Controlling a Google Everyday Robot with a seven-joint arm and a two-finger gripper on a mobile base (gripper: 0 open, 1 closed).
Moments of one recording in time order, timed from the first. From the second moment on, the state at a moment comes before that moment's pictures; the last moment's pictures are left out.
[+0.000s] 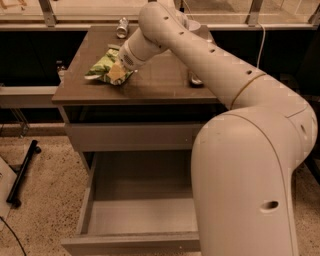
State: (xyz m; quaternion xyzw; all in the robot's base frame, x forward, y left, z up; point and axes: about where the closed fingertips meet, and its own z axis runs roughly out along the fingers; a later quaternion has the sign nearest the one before) arm 0.783 0.129 0.846 -0.50 0.77 0.17 0.35
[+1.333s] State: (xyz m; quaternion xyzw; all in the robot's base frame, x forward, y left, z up) arm 0.637 0.047 0.944 -0.54 0.68 0.21 0.44
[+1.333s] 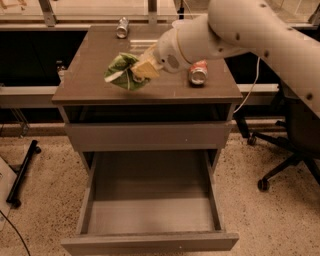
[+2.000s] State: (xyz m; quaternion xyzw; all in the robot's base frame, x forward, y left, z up) arm 0.490 0.057 0.923 -0.58 0.62 0.30 0.45
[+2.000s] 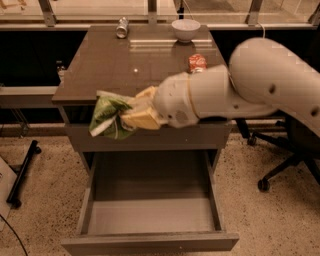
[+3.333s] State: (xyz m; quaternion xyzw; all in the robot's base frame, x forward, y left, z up) arm 0.504 -0.042 0.744 -0.43 0.71 0.36 0.43
